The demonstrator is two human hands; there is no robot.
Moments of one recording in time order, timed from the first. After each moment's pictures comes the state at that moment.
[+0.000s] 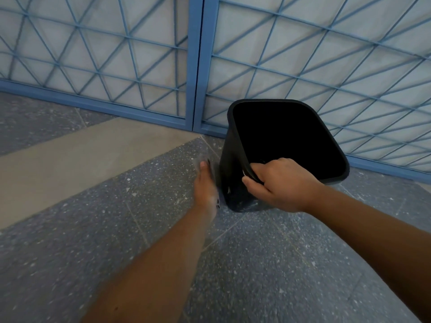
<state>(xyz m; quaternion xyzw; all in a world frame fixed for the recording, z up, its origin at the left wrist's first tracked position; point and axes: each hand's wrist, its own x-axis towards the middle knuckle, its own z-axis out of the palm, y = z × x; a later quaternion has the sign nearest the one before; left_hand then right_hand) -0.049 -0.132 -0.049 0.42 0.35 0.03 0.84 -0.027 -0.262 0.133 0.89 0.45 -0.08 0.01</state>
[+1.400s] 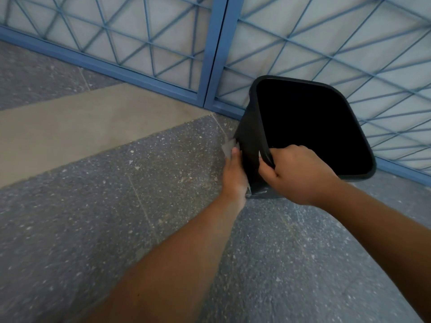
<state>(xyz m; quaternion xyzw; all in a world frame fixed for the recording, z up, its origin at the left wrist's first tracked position) -0.042 -0.171 -0.036 0.38 0.34 -0.01 0.86 -0.034 -0.245 0.130 0.93 0.35 -0.13 0.00</state>
